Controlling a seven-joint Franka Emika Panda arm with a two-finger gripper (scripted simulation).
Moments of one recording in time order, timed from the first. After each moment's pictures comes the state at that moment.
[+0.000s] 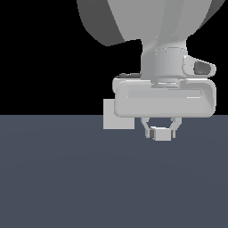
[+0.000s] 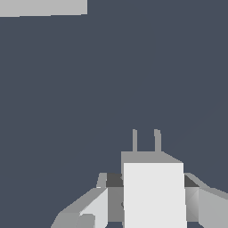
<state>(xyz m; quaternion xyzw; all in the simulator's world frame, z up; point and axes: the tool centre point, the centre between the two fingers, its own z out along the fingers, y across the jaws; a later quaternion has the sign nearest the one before) -0.050 -0.100 0.057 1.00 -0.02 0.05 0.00</state>
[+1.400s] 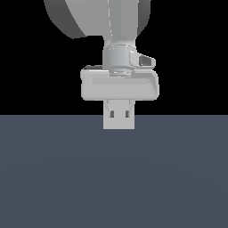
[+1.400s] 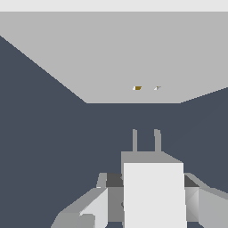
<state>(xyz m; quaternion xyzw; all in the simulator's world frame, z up) 0.012 -0.015 0.100 1.00 -0.01 0.05 0.00</state>
